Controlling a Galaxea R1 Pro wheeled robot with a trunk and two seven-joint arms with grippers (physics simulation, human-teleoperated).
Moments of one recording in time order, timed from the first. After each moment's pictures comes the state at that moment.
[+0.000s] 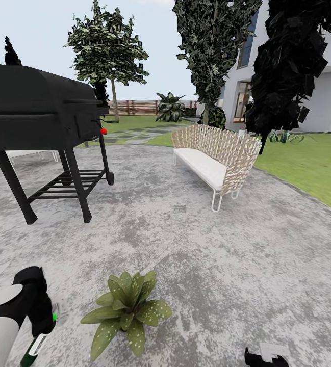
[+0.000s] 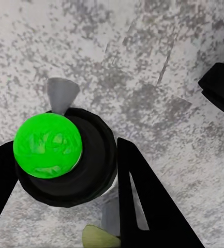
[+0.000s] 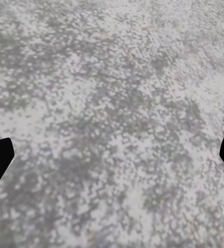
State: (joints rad) left arm -0.63 0.27 0.19 -0.78 -1.42 0.33 -1.50; right arm -0.42 -0.07 -0.14 -0.08 0.11 -0.38 -0.25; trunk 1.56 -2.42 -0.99
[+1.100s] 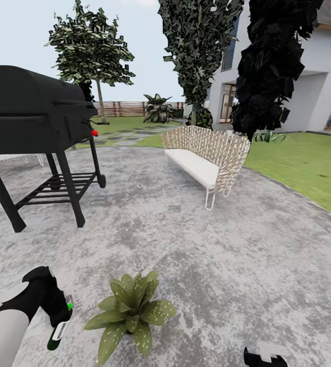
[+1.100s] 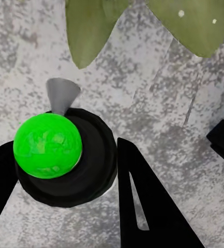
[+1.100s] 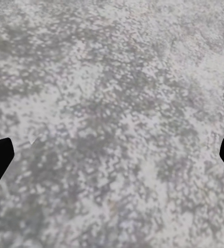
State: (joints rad) left arm -0.69 0.23 0.21 -0.65 -1.26 0.33 -1.31; right arm -0.42 -0.07 -0.14 -0.08 0.11 -0.38 -0.25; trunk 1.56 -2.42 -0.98
